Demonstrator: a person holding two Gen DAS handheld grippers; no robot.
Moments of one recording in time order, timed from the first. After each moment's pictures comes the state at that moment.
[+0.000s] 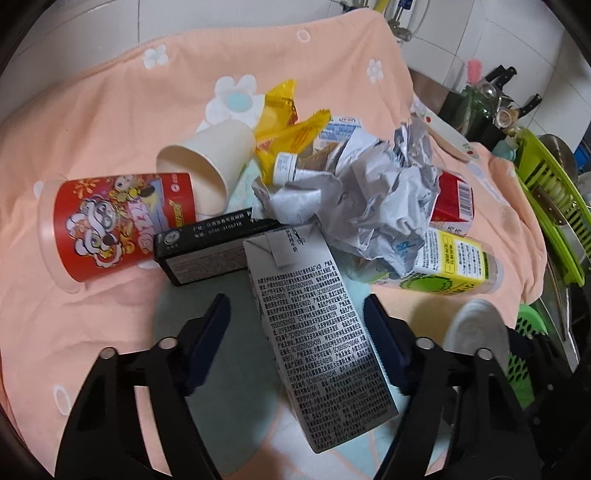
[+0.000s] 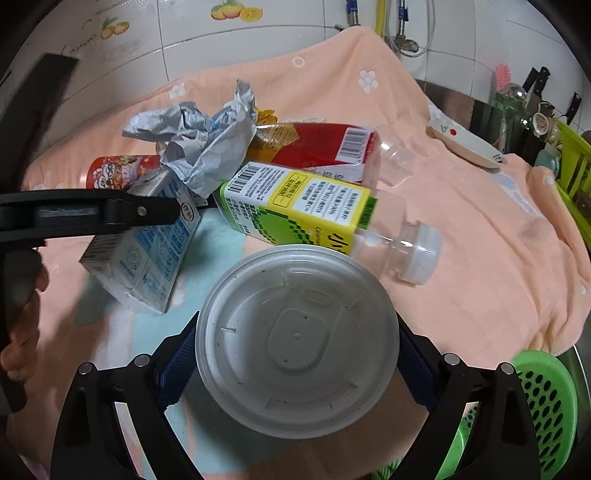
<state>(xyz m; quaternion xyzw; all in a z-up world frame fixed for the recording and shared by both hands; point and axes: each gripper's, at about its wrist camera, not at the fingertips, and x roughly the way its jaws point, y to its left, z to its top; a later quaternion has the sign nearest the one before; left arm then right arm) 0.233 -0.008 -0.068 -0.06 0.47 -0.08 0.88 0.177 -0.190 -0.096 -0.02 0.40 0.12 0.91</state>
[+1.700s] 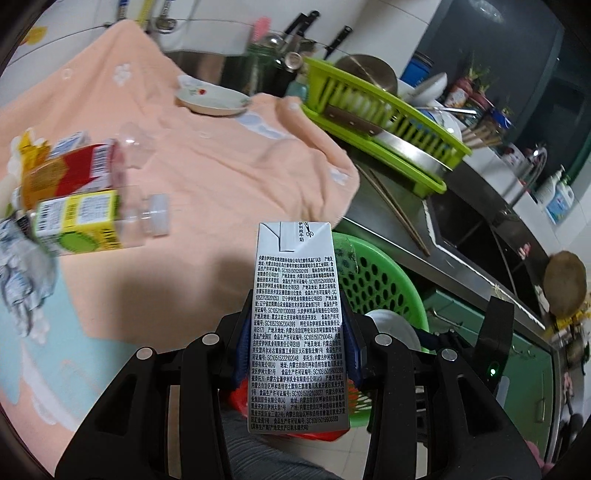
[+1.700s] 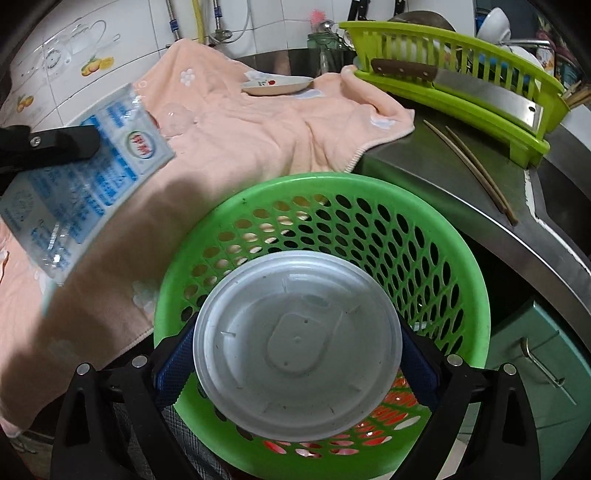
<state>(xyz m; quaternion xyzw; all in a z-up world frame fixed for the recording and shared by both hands) 0.108 -0.224 -0.033 -0.01 0.44 -0.35 0.83 0.013 -0.386 -0.131 0.08 0.42 -0.05 0.90</state>
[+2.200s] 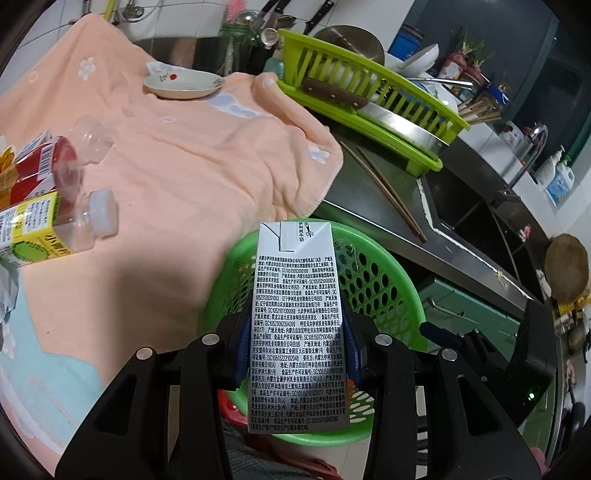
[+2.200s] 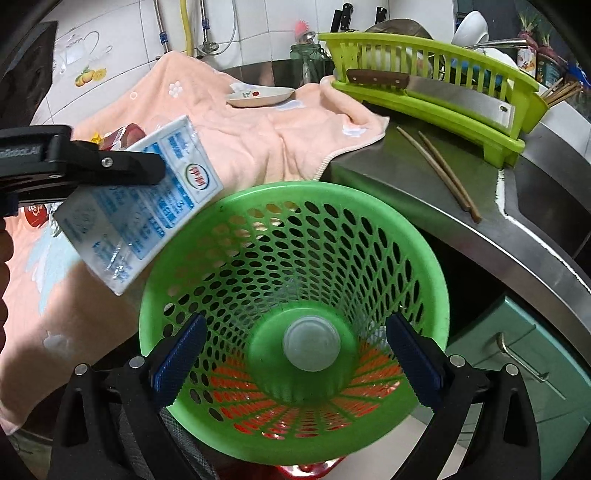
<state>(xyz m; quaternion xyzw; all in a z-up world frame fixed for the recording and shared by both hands) 0.113 -0.272 -0.054 0.01 0.46 -0.36 0.81 -0.010 -0.400 -0.120 0.08 0.40 -0.08 0.91</state>
